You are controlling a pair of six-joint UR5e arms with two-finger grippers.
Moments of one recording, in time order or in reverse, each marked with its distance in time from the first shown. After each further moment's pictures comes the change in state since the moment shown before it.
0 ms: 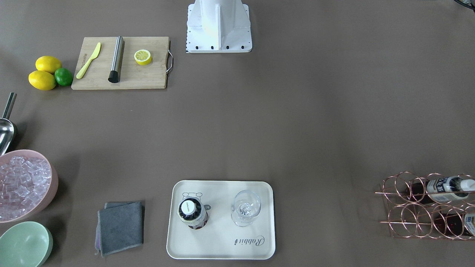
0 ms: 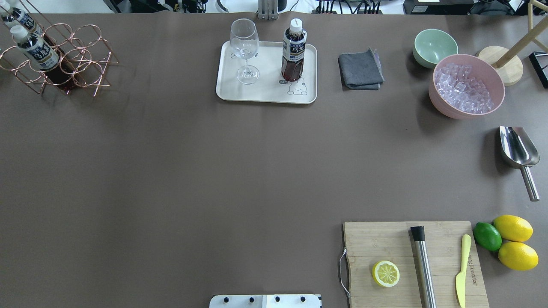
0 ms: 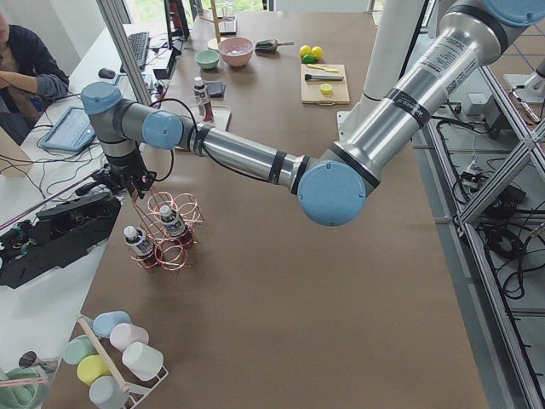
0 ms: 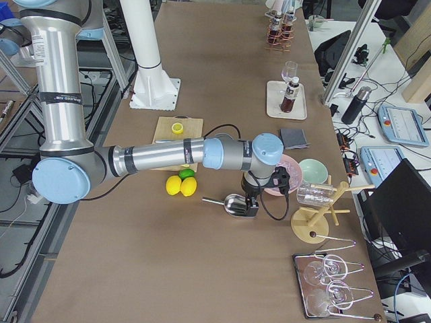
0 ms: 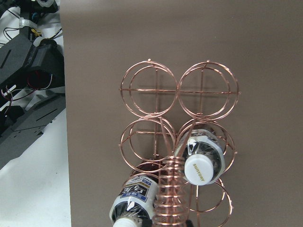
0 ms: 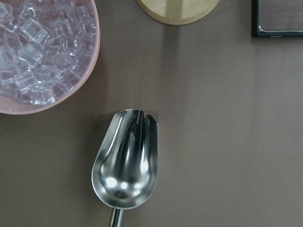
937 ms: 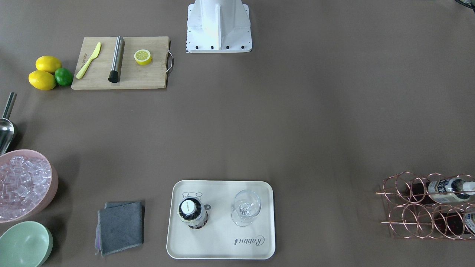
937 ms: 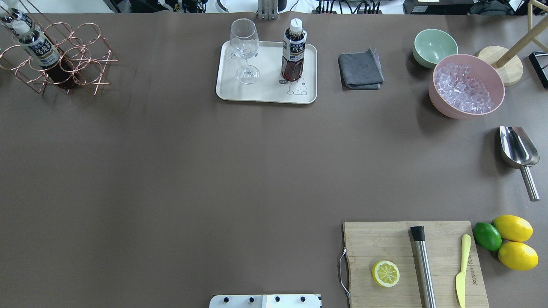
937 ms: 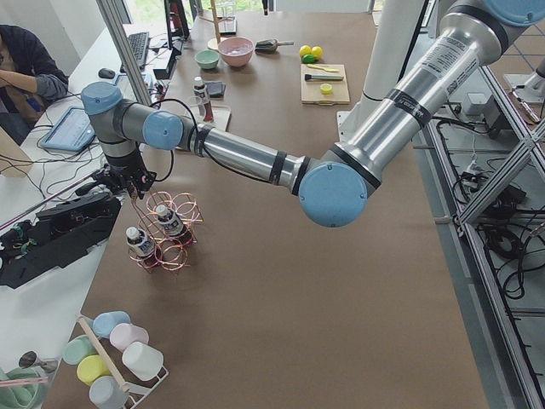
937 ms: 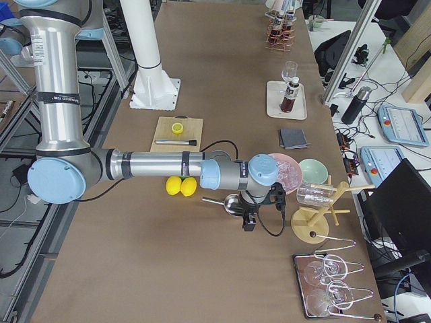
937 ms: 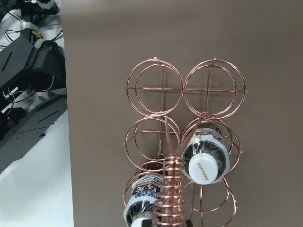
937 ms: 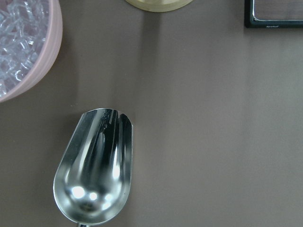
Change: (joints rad) left arm -0.006 0.008 -0.014 0.000 0.000 -0.007; right arm -0.009 -0.029 -0.119 0.159 0.001 0.002
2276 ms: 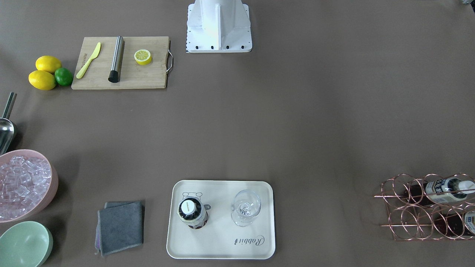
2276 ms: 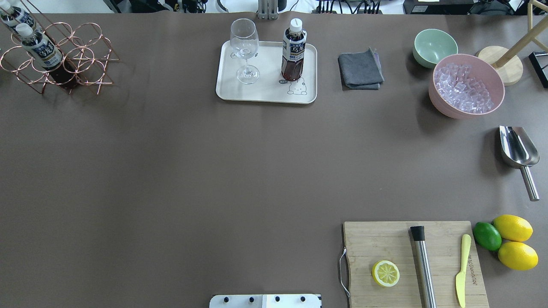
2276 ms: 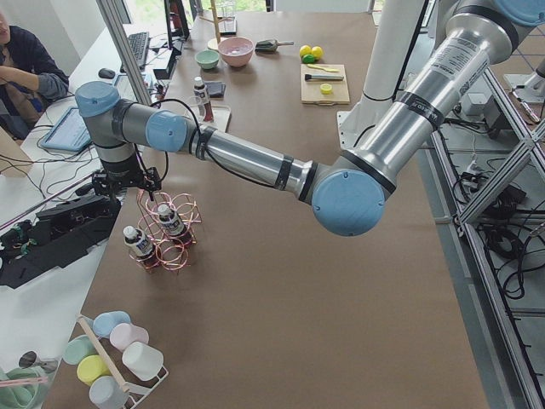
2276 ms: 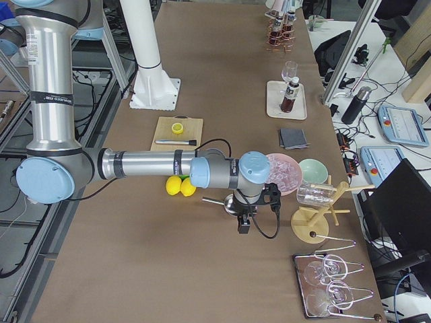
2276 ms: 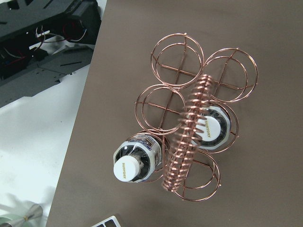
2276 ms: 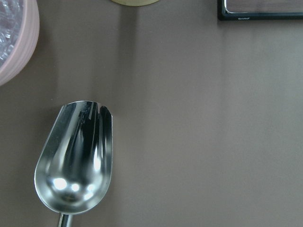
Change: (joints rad) left arm -0.072 0.055 -0.056 0.056 -0.002 -0.279; right arm 0.037 -0.054 0.075 -0.013 -0.040 0.004
